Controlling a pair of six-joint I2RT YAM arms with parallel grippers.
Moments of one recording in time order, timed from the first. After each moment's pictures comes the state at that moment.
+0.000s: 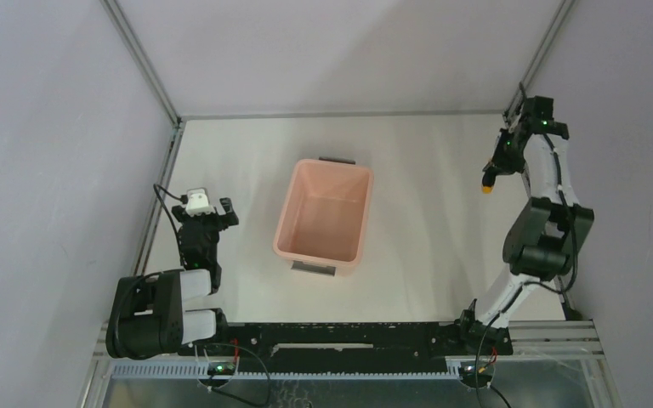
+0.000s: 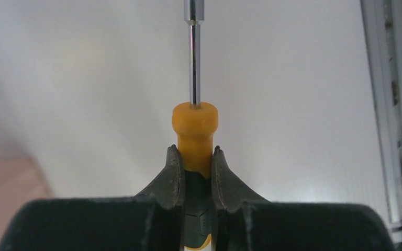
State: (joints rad) left arm 0.08 1.26 0.14 1.06 -0.07 -0.02; right arm -0.29 1.84 1.62 -0.90 -0.09 0.10
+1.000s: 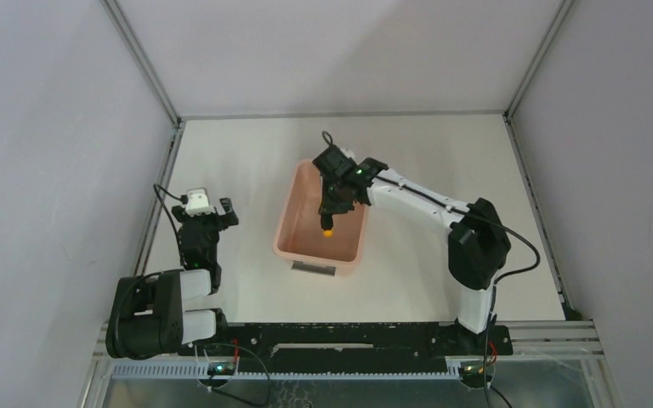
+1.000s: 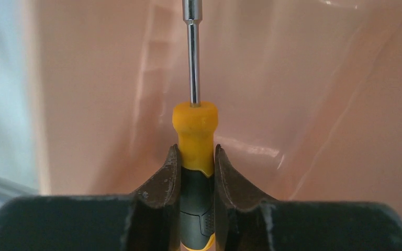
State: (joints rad) left arm 0.08 1.26 0.14 1.06 -0.07 -0.02; right arm 0.80 1.85 1.64 -0.80 0.08 0.76
